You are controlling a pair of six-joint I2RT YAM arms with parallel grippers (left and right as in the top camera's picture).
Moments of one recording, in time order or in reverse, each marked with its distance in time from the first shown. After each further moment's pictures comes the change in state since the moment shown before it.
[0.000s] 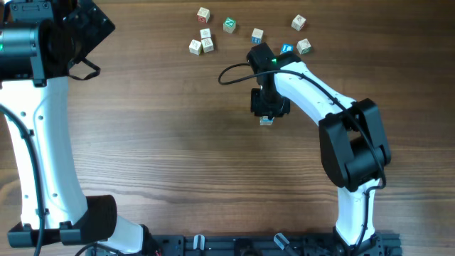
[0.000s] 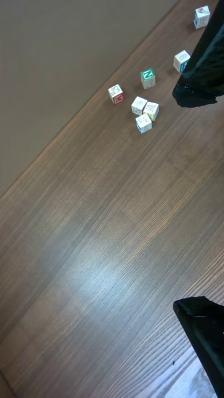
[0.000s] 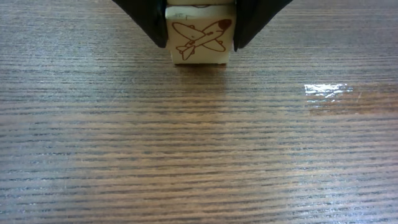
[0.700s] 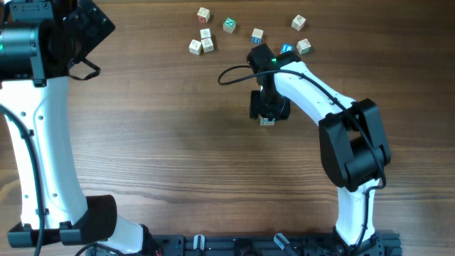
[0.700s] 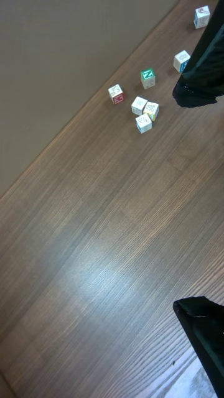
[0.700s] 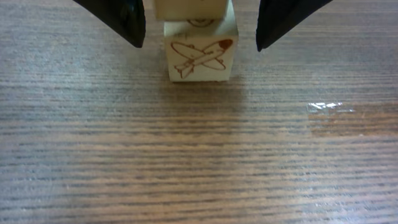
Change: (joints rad) left arm 0.000 0.000 0.000 0.000 0.000 0.000; right arm 0.000 0.000 0.007 -0.043 -0.033 -0.004
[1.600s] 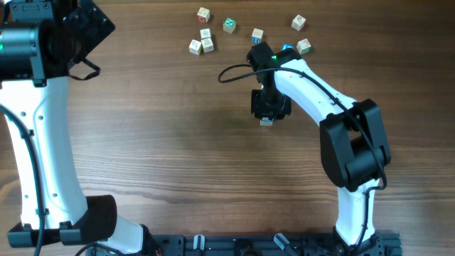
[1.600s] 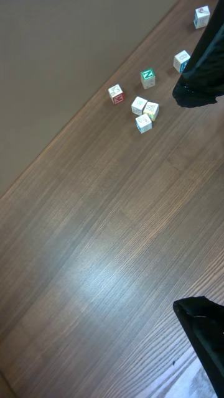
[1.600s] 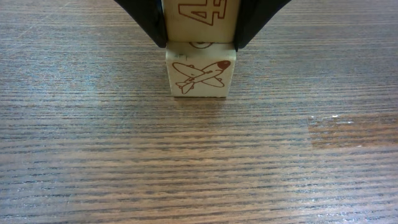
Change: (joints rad) left arm 0.000 0.000 0.000 0.000 0.000 0.000; right arm 0.000 0.000 0.032 -0.055 0.000 0.015
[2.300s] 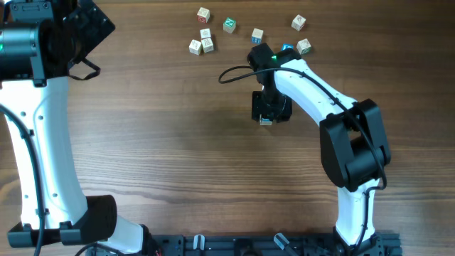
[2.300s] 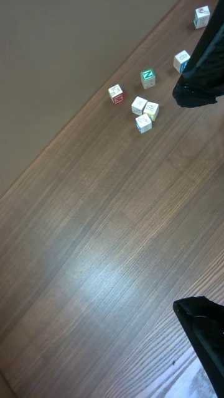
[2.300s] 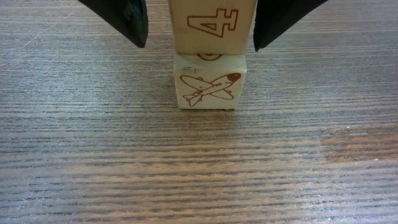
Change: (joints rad) left arm 0.000 0.000 0.000 0.000 0.000 0.000; right arm 0.000 0.000 0.000 -0.030 0.000 -0.004
